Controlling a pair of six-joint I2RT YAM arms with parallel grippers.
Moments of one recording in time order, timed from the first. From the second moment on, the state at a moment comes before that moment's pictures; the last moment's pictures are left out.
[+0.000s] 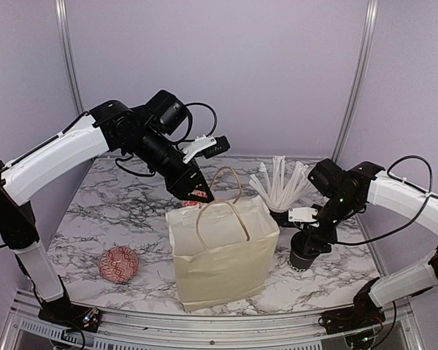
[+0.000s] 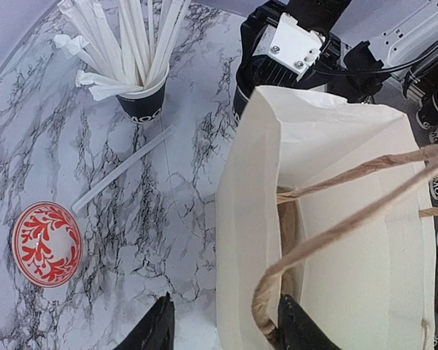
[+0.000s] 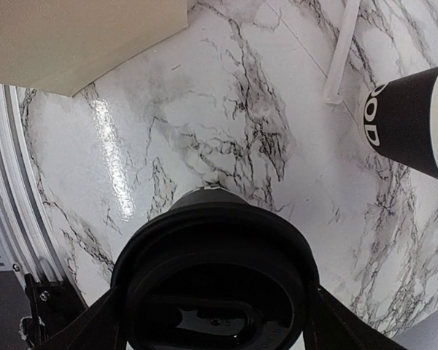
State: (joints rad) left arm -0.89 1.76 1.92 -1.11 0.42 0.21; right arm 0.55 1.28 1.05 -1.12 -0.17 -0.79
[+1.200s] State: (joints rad) left arm -0.91 1.63 1.79 -1.10 0.49 0.16; right arm 0.53 1.25 1.63 -1.23 -0.34 -0.75
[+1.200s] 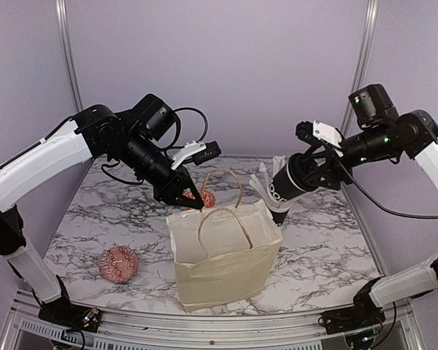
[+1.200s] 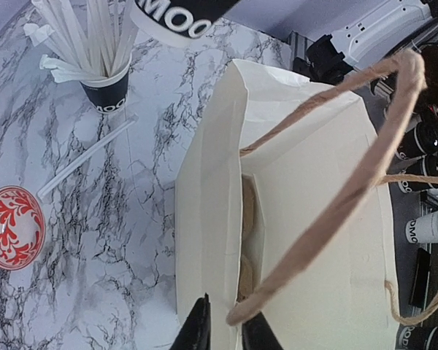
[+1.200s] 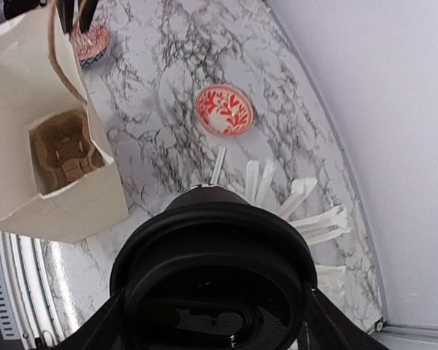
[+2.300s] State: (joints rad) left arm -0.91 1.75 1.97 -1.13 0.47 0.16; right arm 0.76 1.34 1.74 -1.13 -0.67 -0.71
